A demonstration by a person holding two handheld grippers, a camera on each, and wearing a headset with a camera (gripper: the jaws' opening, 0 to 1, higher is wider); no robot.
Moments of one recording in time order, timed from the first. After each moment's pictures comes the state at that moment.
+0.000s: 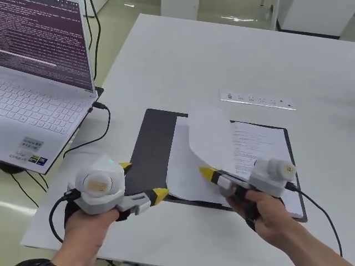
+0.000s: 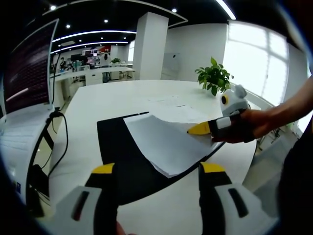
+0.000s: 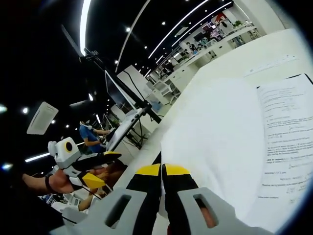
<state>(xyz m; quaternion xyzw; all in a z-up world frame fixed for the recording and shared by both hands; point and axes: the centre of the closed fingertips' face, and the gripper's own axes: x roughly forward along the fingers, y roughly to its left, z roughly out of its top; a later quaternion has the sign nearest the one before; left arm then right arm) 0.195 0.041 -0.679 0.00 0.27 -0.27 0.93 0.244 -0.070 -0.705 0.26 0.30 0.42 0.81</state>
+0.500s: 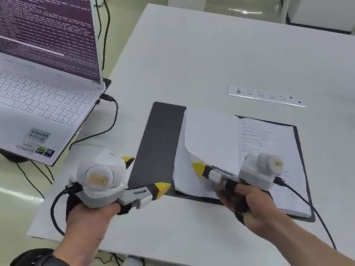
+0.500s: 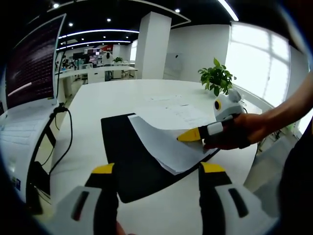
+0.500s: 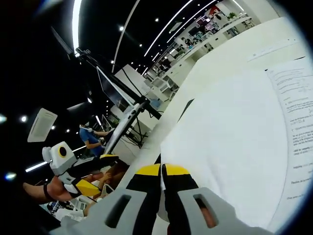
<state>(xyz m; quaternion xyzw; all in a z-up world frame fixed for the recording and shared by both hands) 0.197 0.054 -0.686 -0.01 0.27 -0.26 0.93 0.255 -0.032 -0.725 0.28 0.33 0.42 0.80</state>
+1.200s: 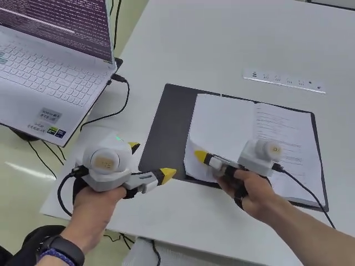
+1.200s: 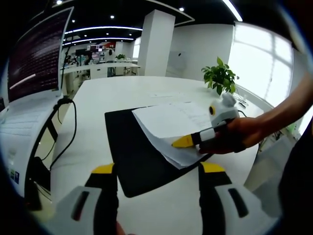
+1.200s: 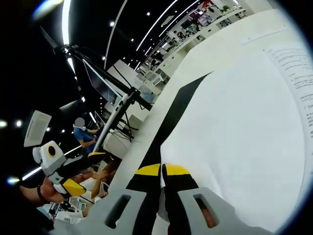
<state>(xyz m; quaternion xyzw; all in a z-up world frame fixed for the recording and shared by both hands) 0.195 0.066 -0.697 -0.02 0.28 -0.25 0.92 0.256 -0.018 -0.762 0.28 0.37 0.39 0.79</state>
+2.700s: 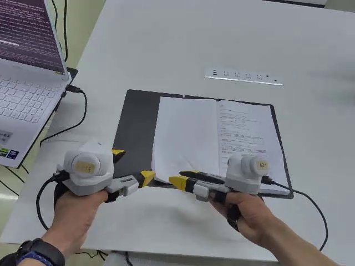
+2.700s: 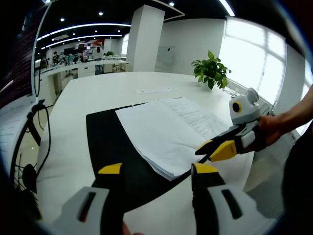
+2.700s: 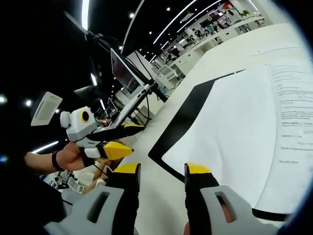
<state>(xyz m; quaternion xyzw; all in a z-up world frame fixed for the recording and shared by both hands) 0.220 0.020 -0.713 -0.01 0.30 -0.30 0.91 0.190 -0.068 -0.732 0.23 0.35 0.45 0.79</state>
